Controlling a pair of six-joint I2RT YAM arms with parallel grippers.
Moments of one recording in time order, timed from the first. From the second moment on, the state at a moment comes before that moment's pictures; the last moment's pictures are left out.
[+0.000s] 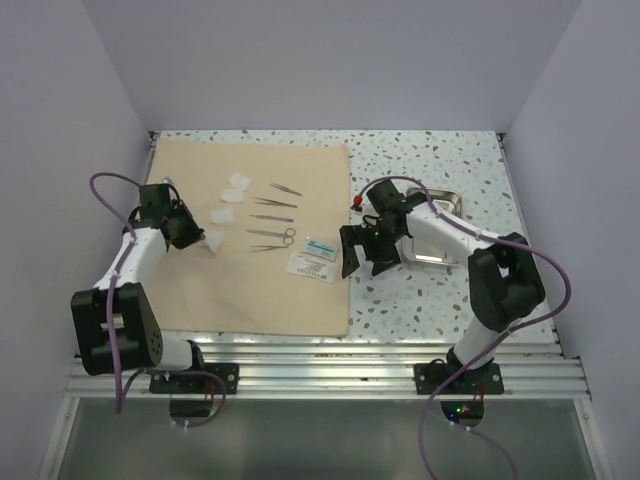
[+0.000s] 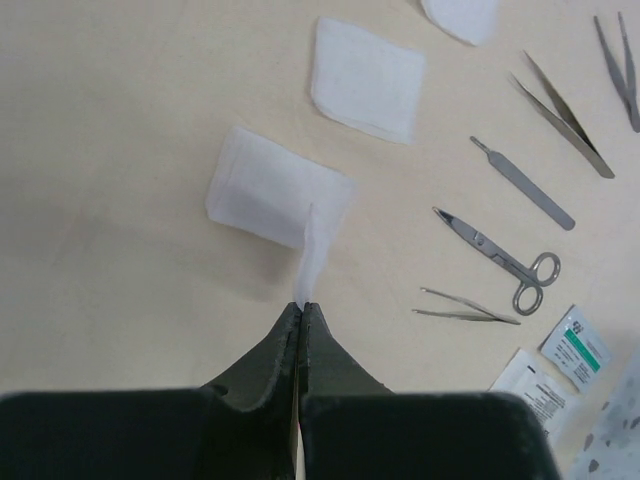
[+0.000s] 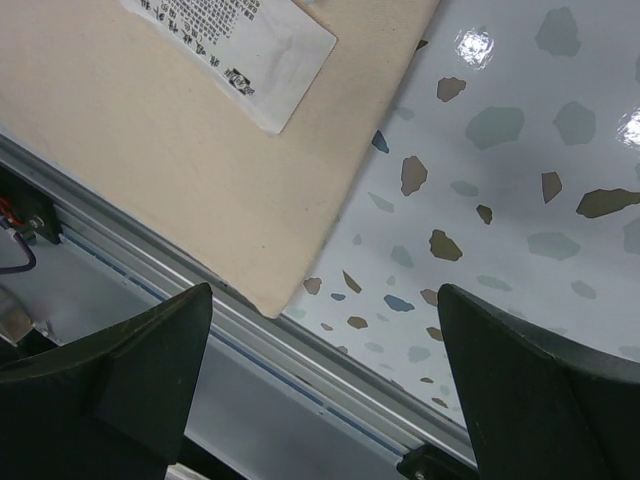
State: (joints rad) left arm 0.18 1.38 0.88 -0.43 0.13 -0.43; right arm 0.49 1.71 1.21 -0.81 -0.41 0.29
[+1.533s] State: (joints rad) left arm 0.20 1.62 0.97 -0.36 0.14 -0.50; right arm 0.49 1.73 1.21 -0.82 -0.41 0.29
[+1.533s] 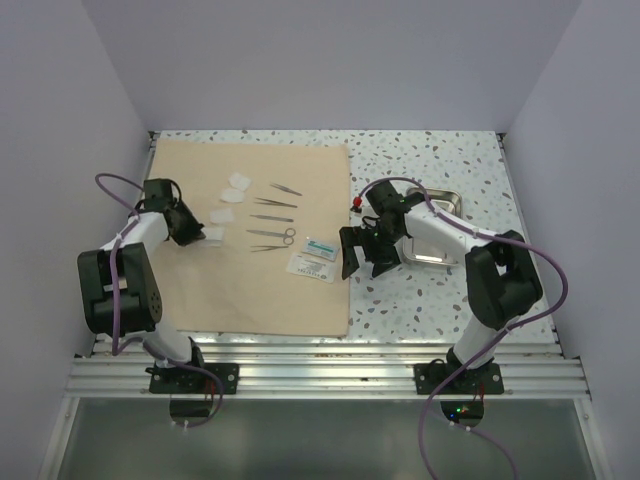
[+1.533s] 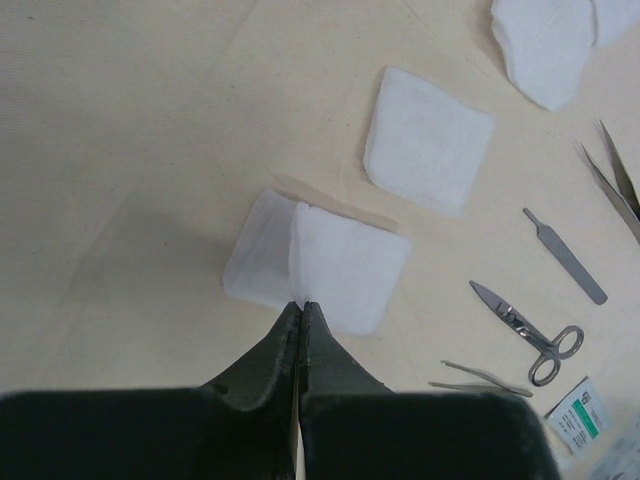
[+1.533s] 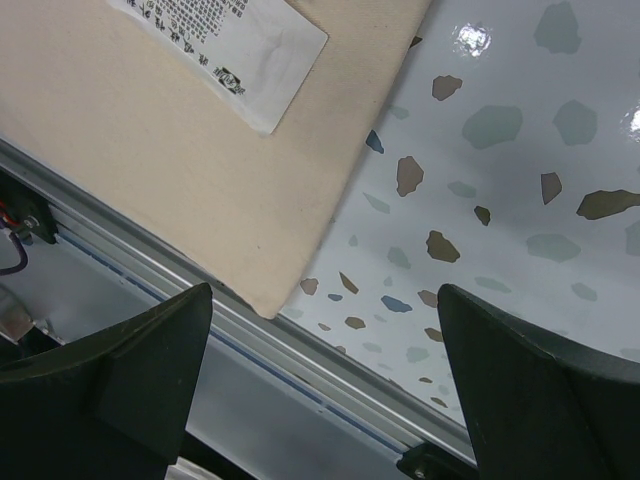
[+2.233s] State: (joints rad) left arm 0.22 1.70 0.98 -0.38 0.12 -0.44; right arm 0.49 1.73 1.21 -0.82 -0.41 0.29
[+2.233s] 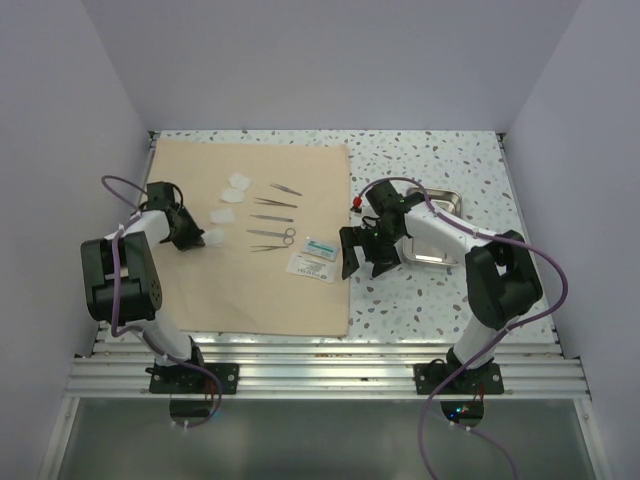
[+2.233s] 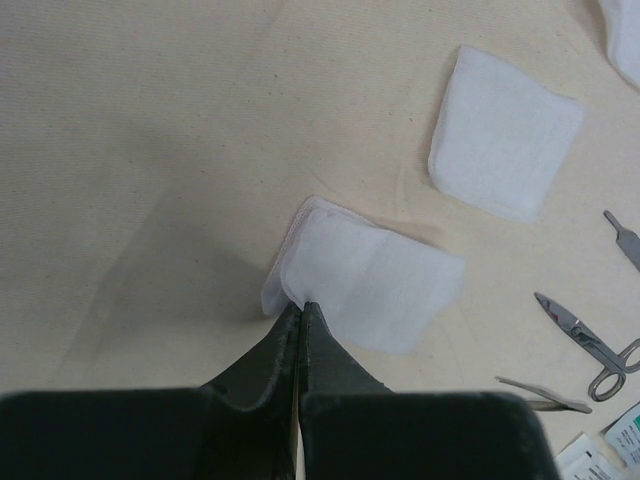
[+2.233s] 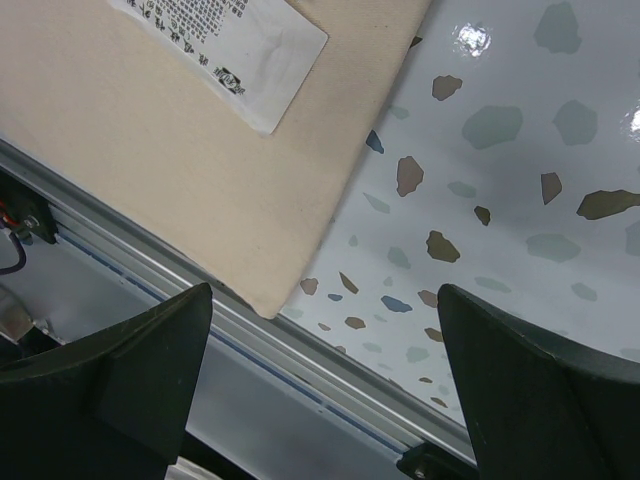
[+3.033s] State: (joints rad) left arm 0.22 1.63 0.98 -0.39 0.08 -0.43; right arm 0.49 1.73 1.21 -0.82 -0.42 0.29
